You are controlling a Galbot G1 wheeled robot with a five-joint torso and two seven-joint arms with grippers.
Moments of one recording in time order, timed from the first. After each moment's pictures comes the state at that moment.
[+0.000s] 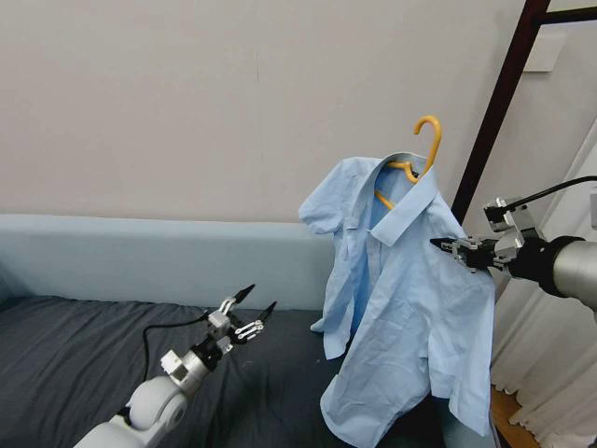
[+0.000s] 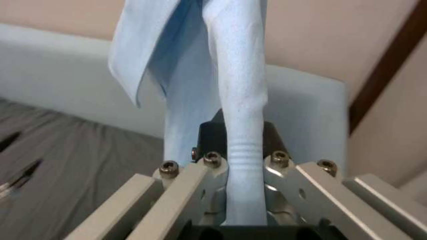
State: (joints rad) left arm 1.09 -0.90 -0.11 -1.62 -0.50 -0.51 0.06; right arm -0.59 0.11 0.35 2.37 1.96 -0.57 0.73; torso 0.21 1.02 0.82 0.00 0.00
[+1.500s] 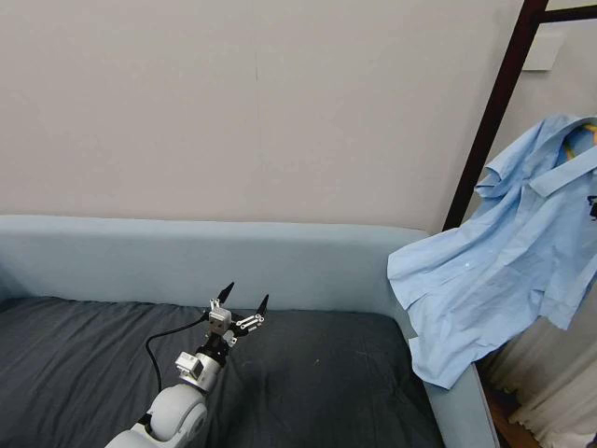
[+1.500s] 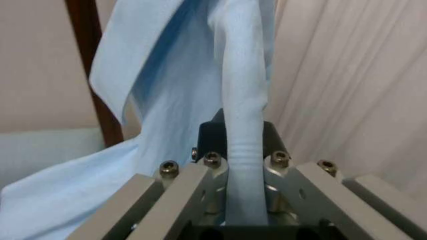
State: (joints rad) left arm 0.99 -0.99 -0.06 -1.62 -0.47 -0.41 -0.06; right arm -0.30 0.31 -0.01 1.51 1.32 -0.45 0.49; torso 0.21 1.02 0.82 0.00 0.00
